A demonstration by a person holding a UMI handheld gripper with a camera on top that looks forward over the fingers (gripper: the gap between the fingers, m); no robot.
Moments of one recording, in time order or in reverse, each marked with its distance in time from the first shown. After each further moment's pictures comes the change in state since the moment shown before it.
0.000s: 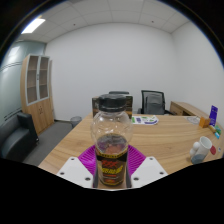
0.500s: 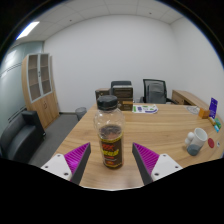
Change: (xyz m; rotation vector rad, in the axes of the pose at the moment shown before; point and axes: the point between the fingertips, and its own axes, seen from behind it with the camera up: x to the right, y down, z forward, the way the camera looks) arm -0.001 0.010 -0.061 -0.137 -0.048 0.050
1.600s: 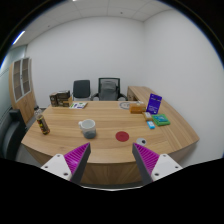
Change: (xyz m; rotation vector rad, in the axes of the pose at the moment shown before) arm 0.434 -0.006 -0.357 -0.081 0.236 0.016
